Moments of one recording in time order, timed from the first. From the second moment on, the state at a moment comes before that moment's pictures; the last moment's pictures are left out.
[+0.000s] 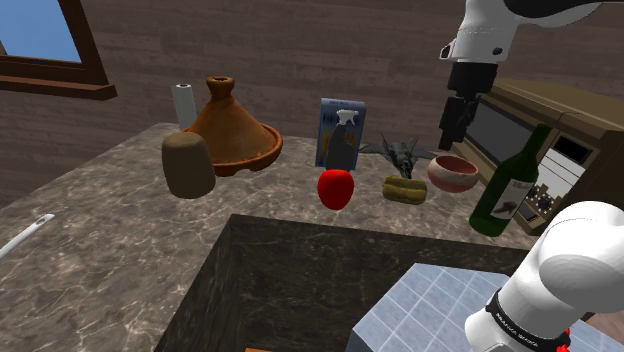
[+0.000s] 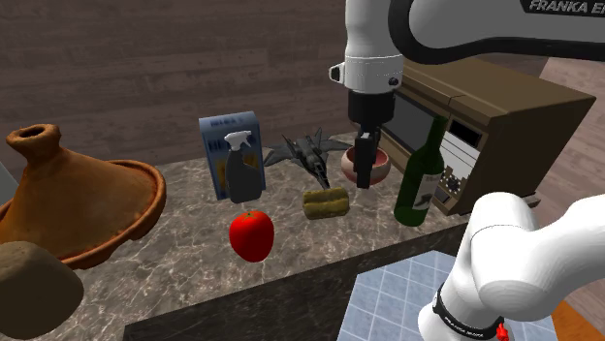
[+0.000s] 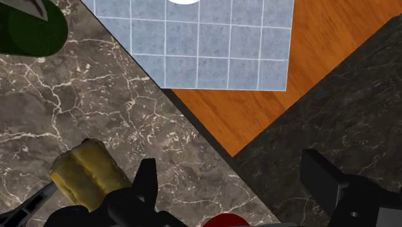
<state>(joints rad) -0.02 -0.82 -0.02 -2.38 0.06 1.45 -0.11</state>
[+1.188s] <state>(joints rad) 0.02 -0.36 -0.50 -2.32 0.10 1.73 -0.75</state>
